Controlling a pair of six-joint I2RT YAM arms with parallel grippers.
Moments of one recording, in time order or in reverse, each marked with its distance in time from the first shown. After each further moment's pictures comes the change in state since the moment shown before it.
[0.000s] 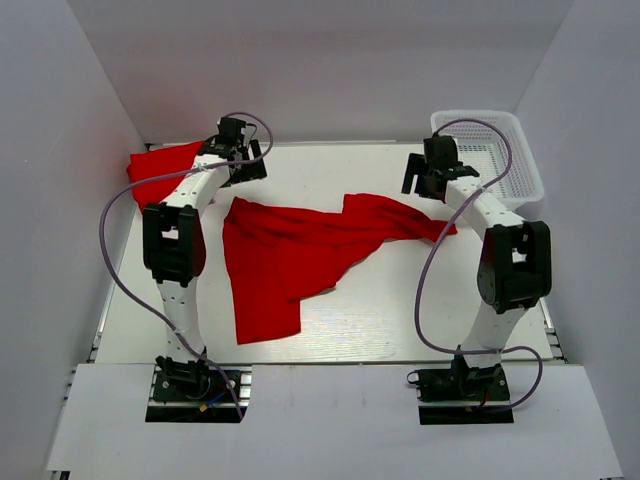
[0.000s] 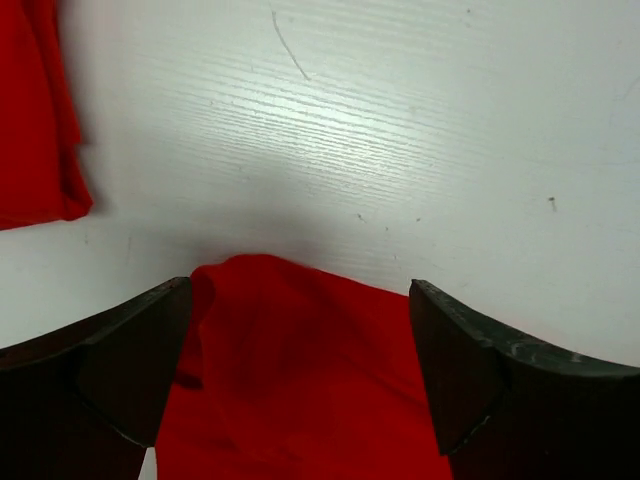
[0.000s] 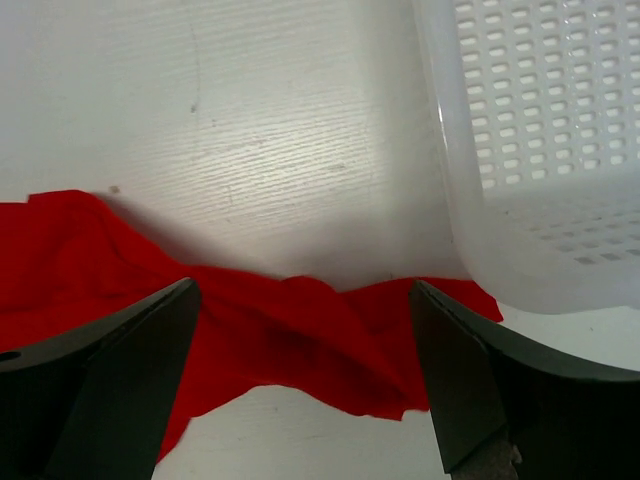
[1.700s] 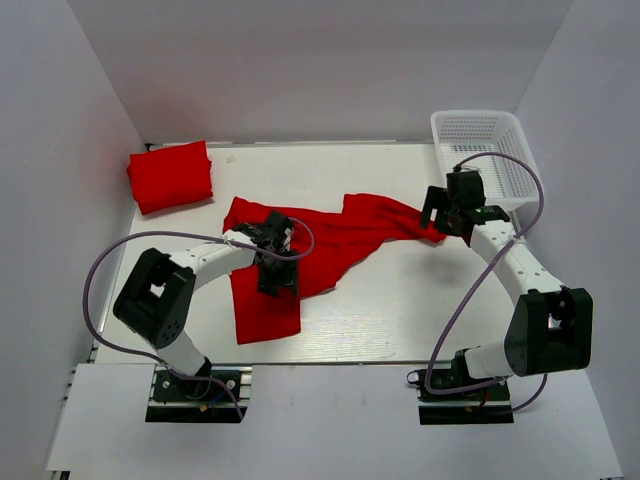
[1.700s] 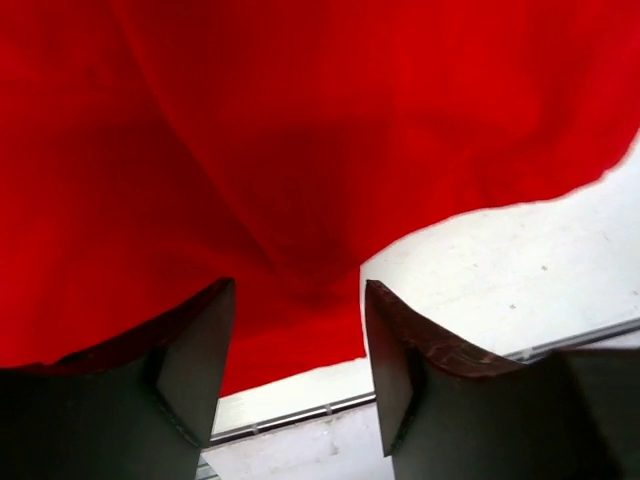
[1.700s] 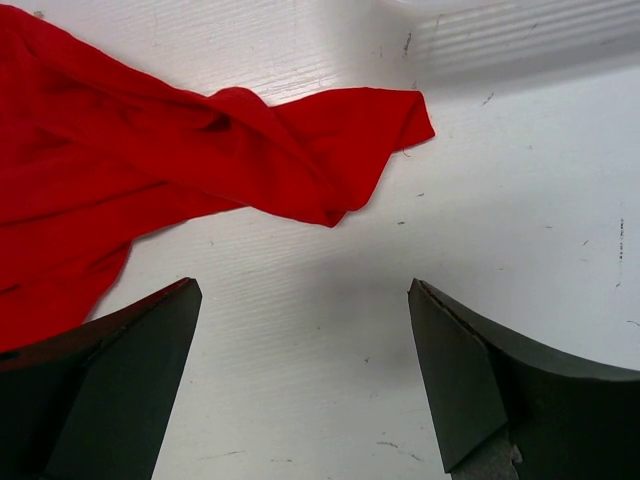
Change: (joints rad) left arm -0.406 -0.501 -0.833 -0.088 0.320 -0.210; right arm -0.036 -0.434 -0.381 -0.076 -0.044 0.010
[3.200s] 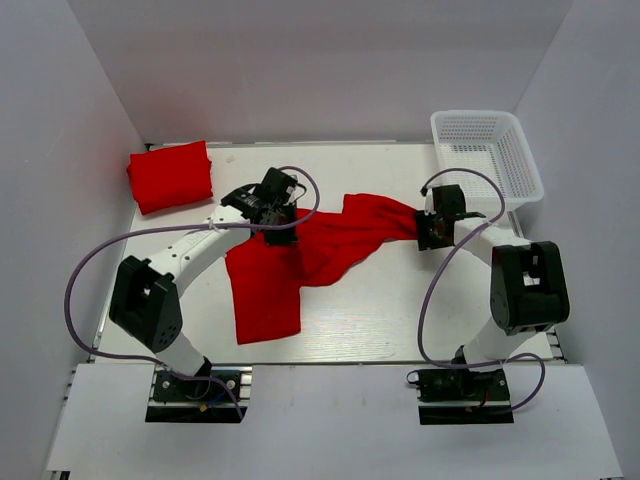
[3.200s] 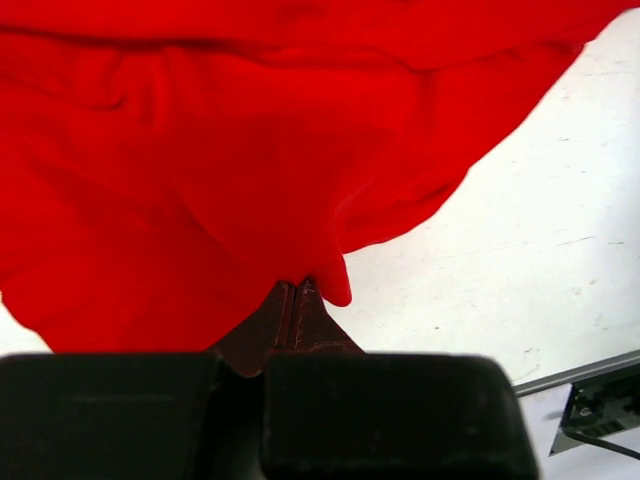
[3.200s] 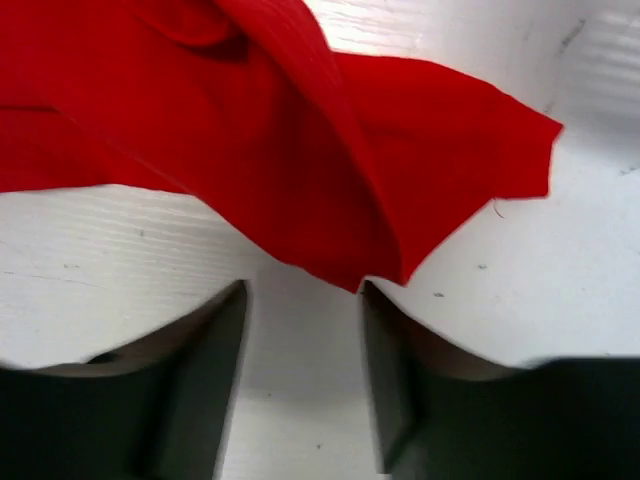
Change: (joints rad) left arm 0.007 -0.023 0.350 -0.093 -0.173 0.057; right arm -0.015 0.251 -0.085 0.190 -0.139 -0.351
